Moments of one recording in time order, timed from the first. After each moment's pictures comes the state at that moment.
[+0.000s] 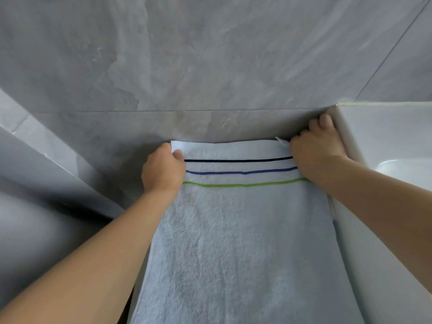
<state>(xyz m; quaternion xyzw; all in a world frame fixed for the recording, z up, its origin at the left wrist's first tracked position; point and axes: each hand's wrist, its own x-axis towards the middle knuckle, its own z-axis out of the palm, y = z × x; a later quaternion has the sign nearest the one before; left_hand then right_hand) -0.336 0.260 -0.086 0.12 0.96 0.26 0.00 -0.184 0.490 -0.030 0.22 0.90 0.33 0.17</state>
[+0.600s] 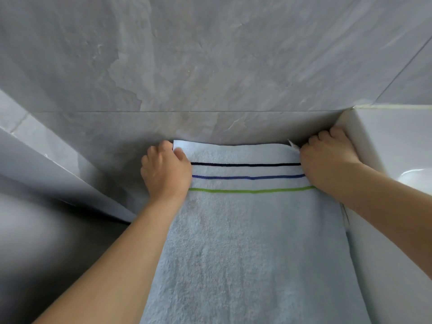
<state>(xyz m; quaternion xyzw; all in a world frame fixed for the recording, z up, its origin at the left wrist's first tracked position) -0.329 0.268 -0.078 0.07 0.97 0.25 -0.03 -0.186 0.496 -0.043 0.19 0.92 0.30 0.18</state>
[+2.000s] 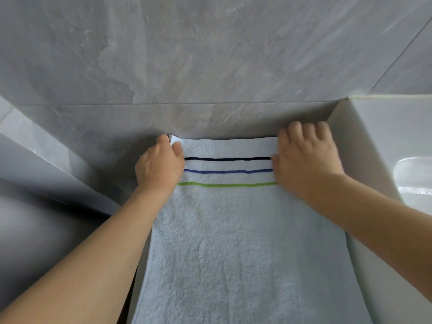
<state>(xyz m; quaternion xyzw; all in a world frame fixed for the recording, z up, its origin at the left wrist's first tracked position) -0.348 0.260 -0.093 0.17 0.97 0.17 -0.02 -0.180 0.451 -0.045 0.22 0.95 0.21 0.02</state>
